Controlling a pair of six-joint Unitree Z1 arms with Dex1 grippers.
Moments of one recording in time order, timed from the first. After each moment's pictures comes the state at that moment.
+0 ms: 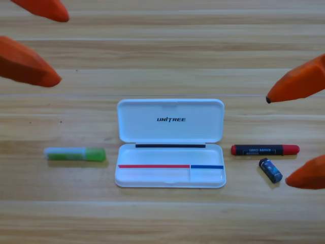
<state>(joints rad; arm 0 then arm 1) -0.63 1.35 -1.52 1.01 -0.47 0.64 0.95 1.29 -1.21 0.66 0.43 -0.37</state>
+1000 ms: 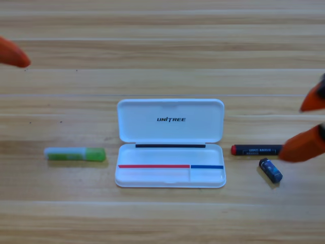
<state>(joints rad) -0.63 1.41 -1.59 1.08 -0.06 0.91 0.91 1.47 -1.26 0.84 0.03 -0.14</state>
